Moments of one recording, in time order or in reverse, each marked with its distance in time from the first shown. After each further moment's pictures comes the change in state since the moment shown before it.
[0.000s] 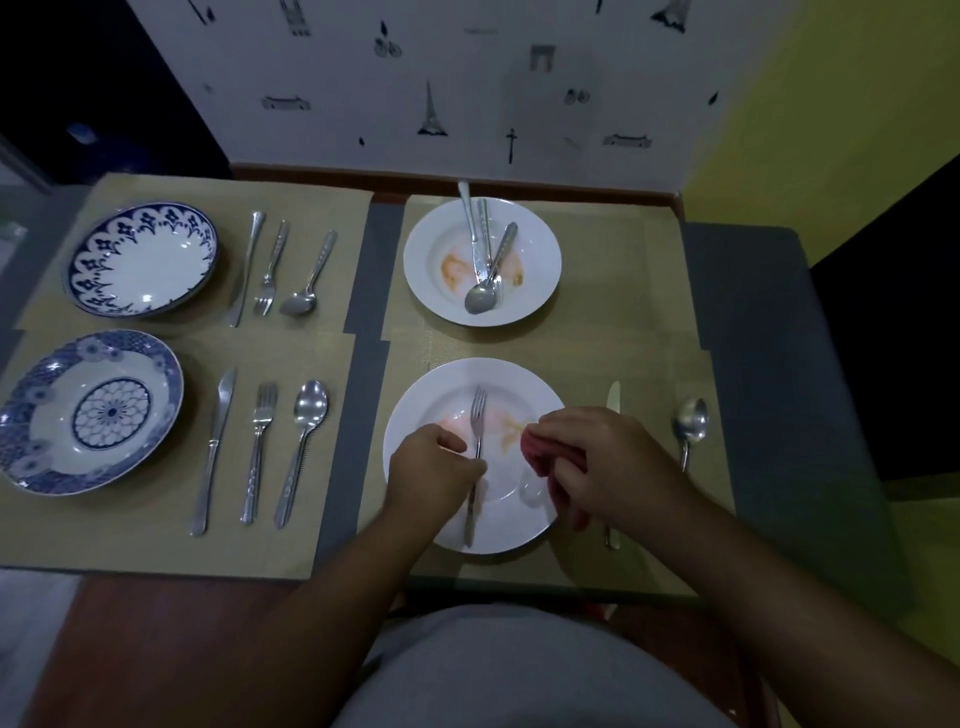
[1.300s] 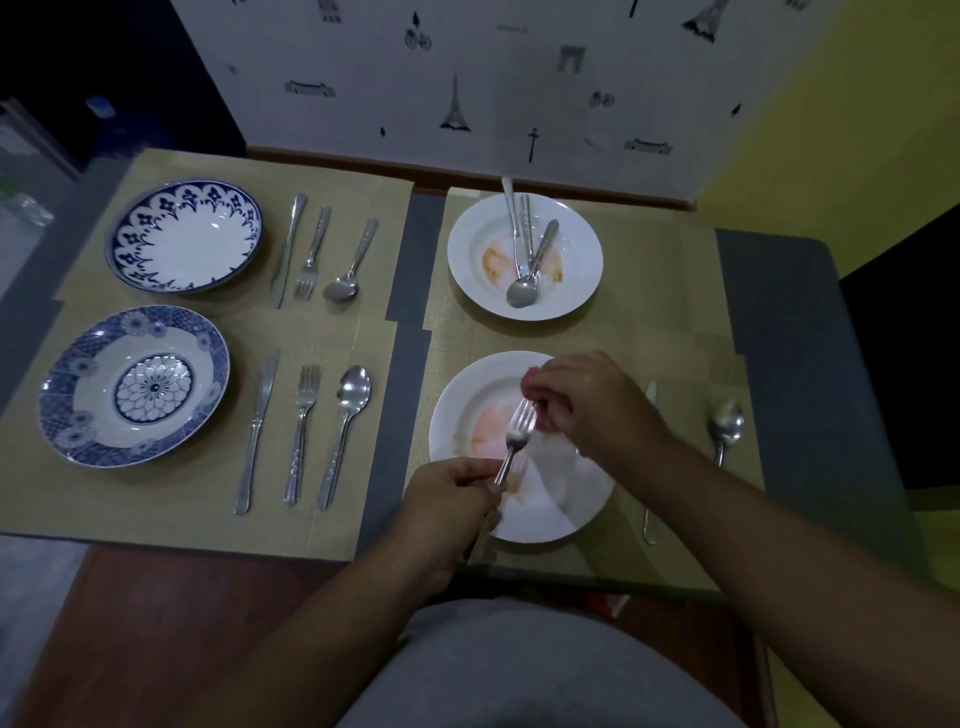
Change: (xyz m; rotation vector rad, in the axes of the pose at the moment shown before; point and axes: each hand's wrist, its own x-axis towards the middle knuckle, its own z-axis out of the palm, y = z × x) left_hand -0.042 -0.029 -0.045 -0.622 -0.283 -0.177; right_hand 0.073 -0.007 0.037 -0.239 0.078 -0.119
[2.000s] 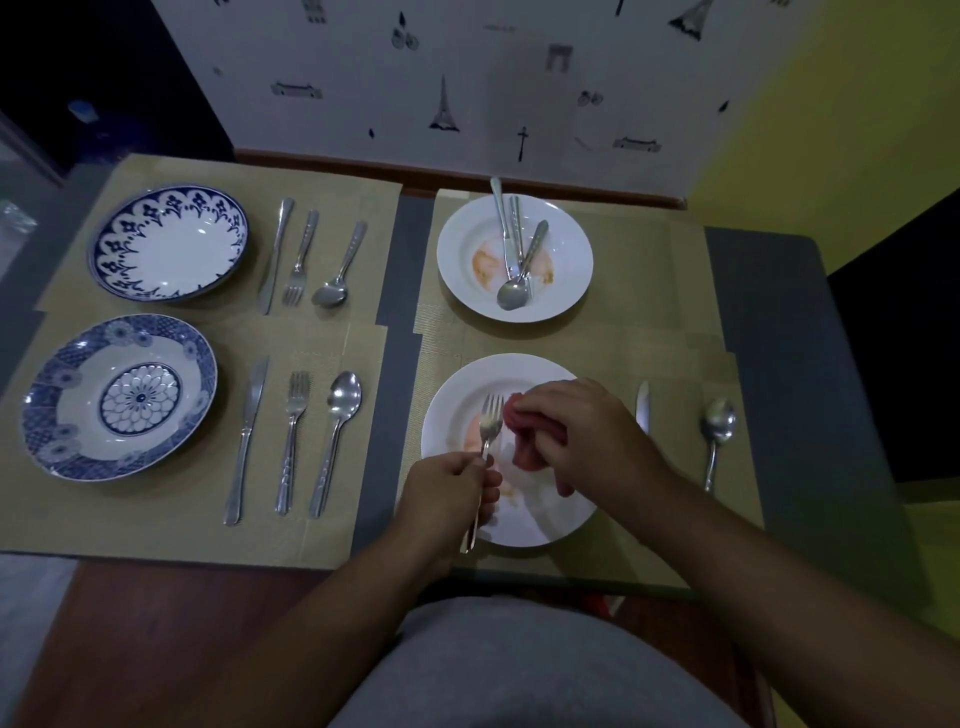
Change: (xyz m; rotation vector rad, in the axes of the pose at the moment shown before) left_hand 0.022 0.000 0.006 0.017 0.085 -0.012; right_hand -0.028 -0.020 -0.004 0.202 0.025 0.033
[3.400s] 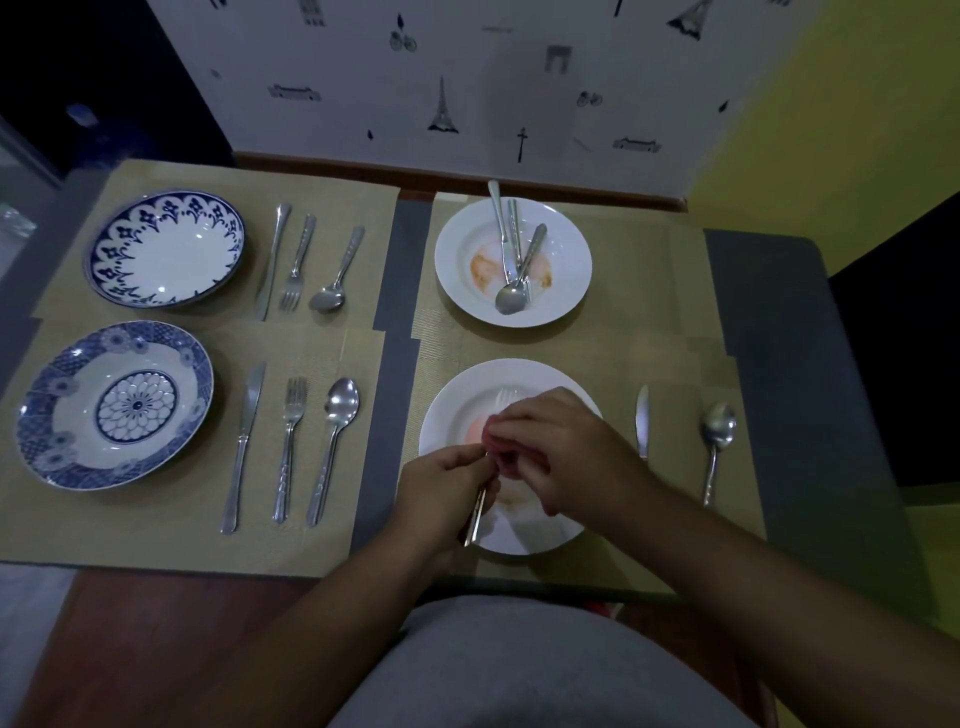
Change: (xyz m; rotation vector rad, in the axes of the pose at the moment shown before) left_hand 0.002 0.008 0.000 -0.114 -0.032 0.025; right_hand -0.001 -0.009 0.008 -0.086 -0.071 -0.139
